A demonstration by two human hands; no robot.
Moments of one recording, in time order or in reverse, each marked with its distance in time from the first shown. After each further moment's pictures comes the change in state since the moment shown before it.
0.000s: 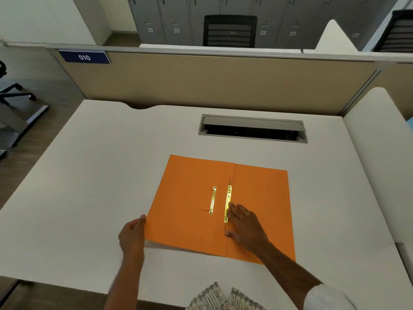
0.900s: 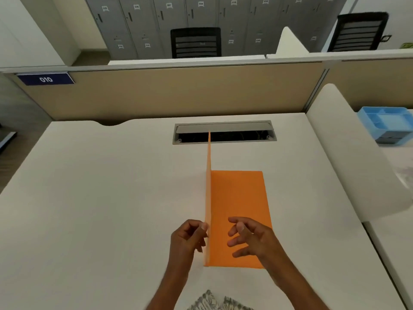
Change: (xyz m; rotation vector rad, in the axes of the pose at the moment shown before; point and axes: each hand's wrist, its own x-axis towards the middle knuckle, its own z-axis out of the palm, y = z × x) left_hand -0.173 0.056 0.080 -0.150 -0.768 0.389; right_hand -0.133 -0.021 -0.127 1.597 0.270 0.248
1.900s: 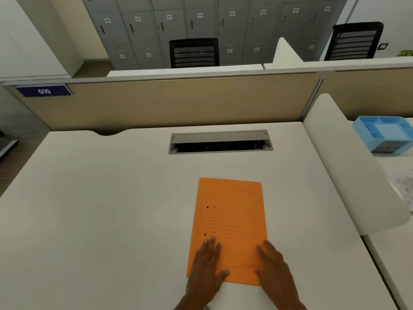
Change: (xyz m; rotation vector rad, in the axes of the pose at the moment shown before) left_hand 0.023 -0.142 0.040 1.246 -0.381 0.213; right_hand 0.018 0.131 -0.092 -1.268 0.203 0.009
